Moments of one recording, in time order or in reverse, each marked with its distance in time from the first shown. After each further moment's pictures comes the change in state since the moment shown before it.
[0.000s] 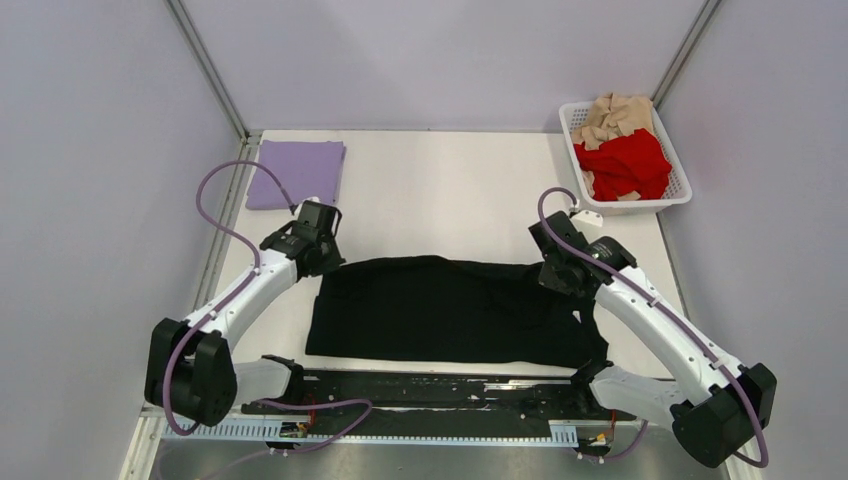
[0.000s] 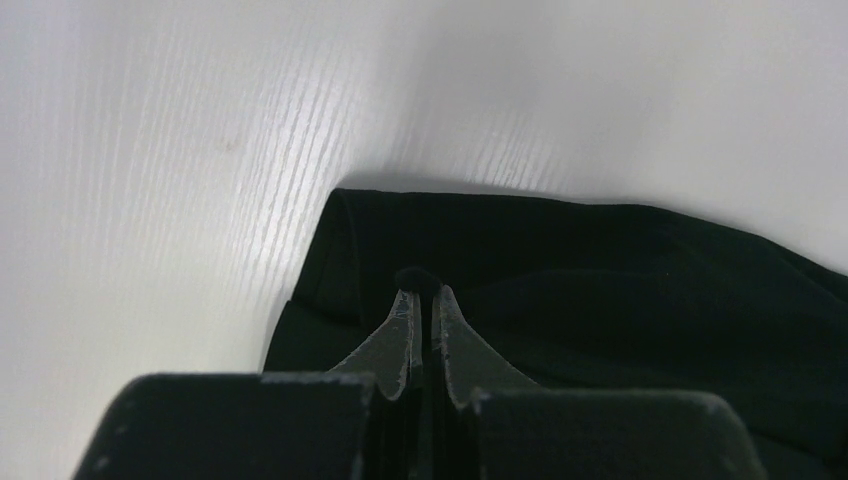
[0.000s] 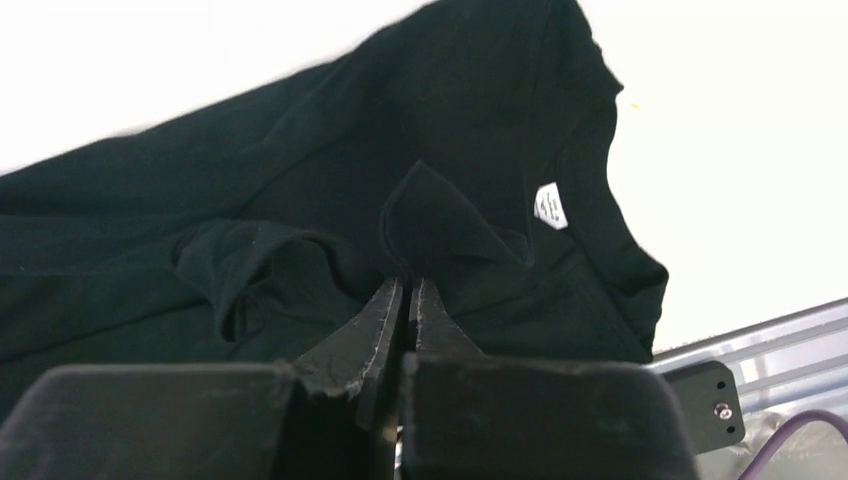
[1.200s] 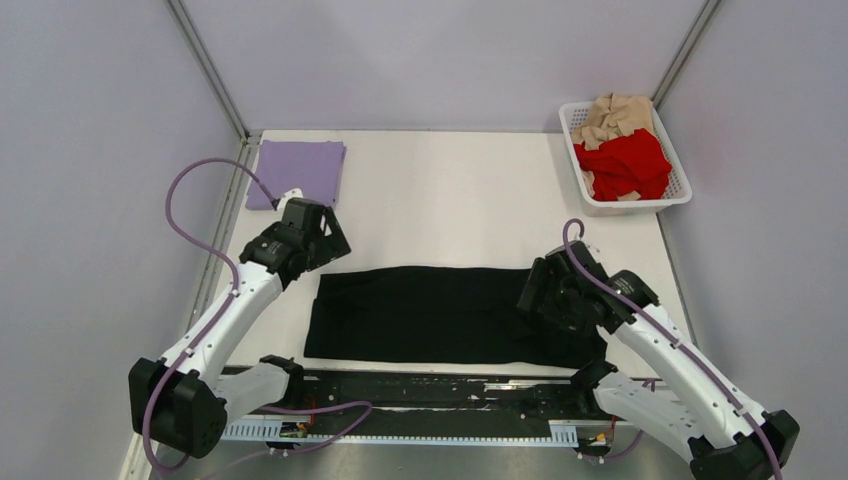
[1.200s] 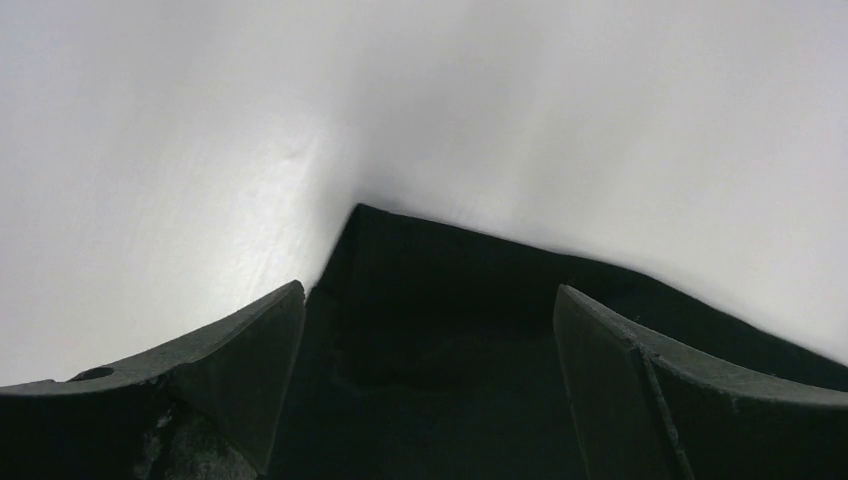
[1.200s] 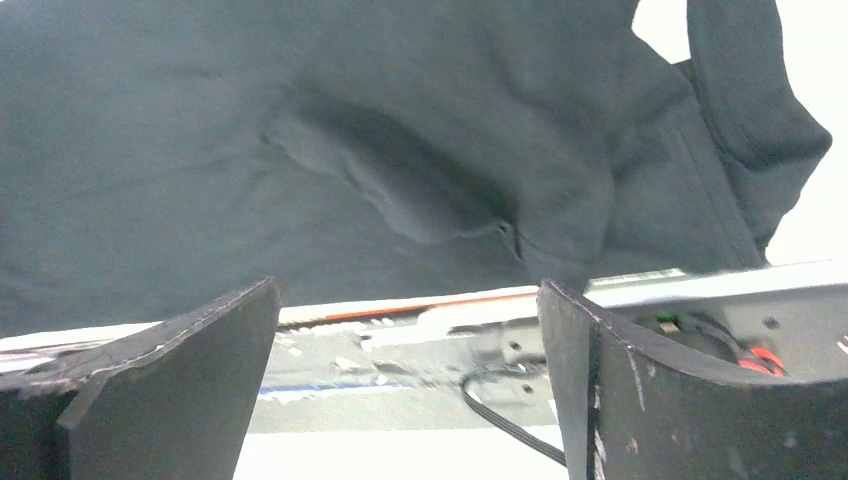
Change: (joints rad) left arm -0.005 -0.176 0.043 -0.114 -0.094 -0.061; right arm 0.018 -0.227 -0.174 -0.066 -0.334 0.087
